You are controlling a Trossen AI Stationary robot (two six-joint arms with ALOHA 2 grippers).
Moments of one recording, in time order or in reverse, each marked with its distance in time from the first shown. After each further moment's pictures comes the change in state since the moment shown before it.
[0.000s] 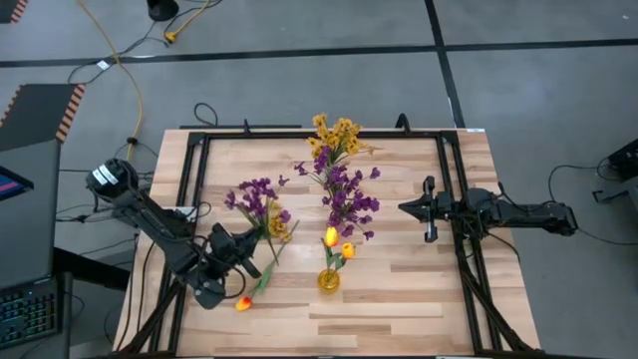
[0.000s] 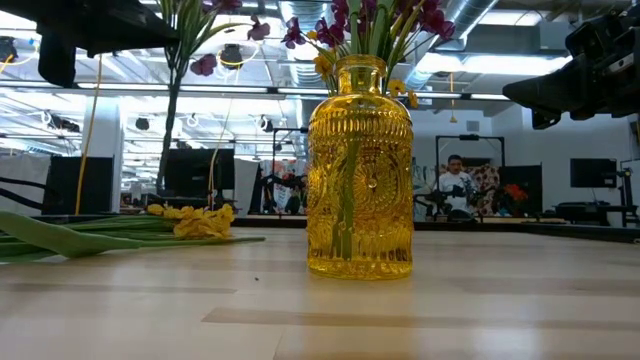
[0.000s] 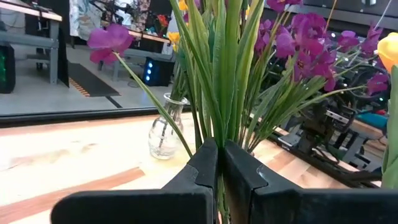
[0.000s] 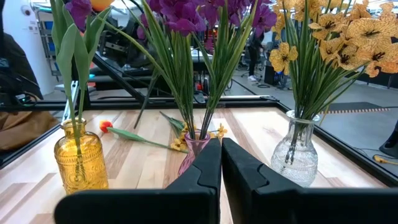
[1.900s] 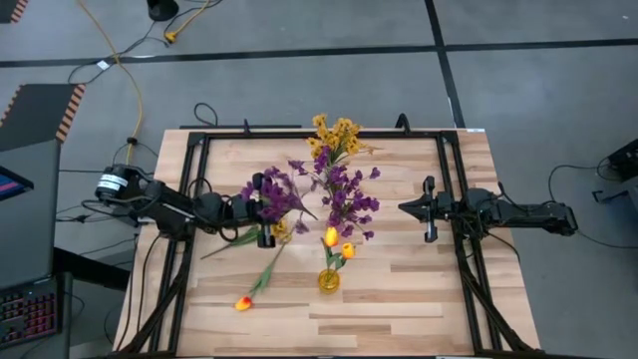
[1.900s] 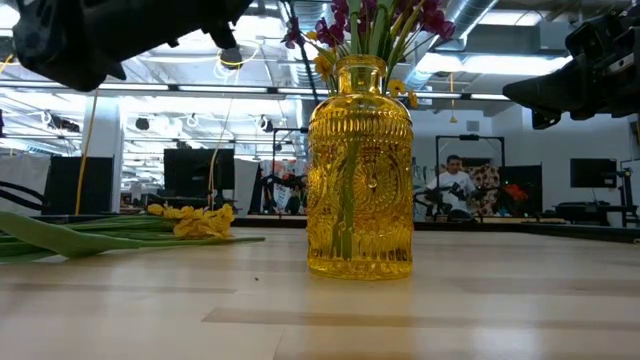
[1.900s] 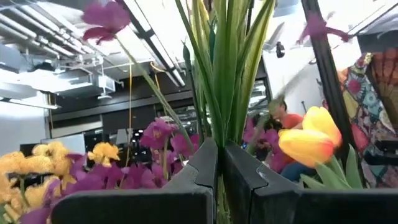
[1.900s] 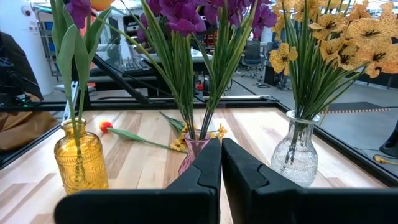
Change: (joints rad) left arm 0.710 0.094 -0.198 1.401 1.449 1.168; right arm 0.000 0.000 0.000 0.000 0.000 0.000
